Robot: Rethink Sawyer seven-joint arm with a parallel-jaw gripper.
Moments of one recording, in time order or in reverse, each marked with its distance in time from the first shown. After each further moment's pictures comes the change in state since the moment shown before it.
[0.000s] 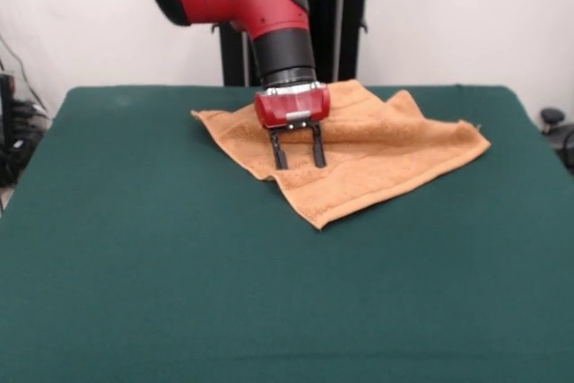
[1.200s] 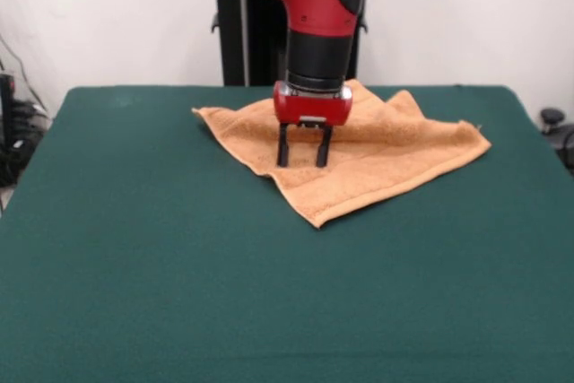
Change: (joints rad) arm 0.227 -0.201 -0.027 -0.019 0.440 0.738 0.000
